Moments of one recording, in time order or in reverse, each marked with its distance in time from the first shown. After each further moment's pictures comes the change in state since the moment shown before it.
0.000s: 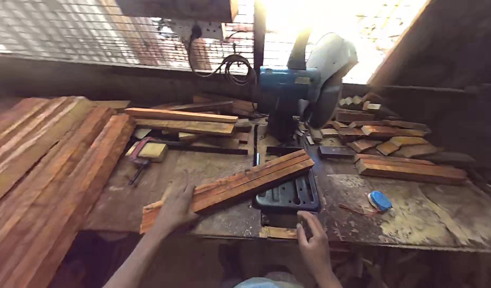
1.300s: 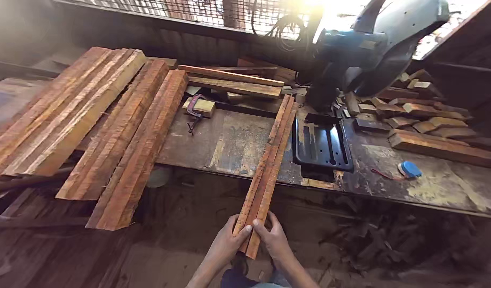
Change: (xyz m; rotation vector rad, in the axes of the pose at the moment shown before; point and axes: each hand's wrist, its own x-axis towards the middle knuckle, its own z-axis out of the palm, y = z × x) left_hand -0.241 0.002 0.104 -1.128 -0.367 -0.299; right_hand -0.170 -0.188 0.135 0.732 -0.516 0.776
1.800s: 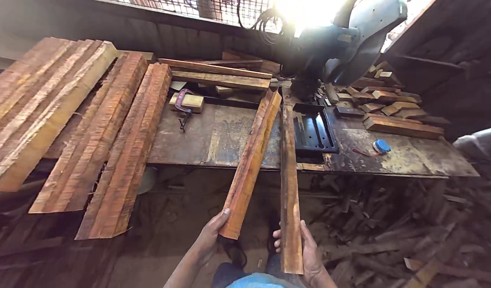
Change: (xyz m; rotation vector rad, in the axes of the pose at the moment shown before) left_hand -0.007 -0.035 -0.056 -0.734 -0.271 -0.028; right_hand -0.077 0.042 -0.044 0.606 -0.052 0.077
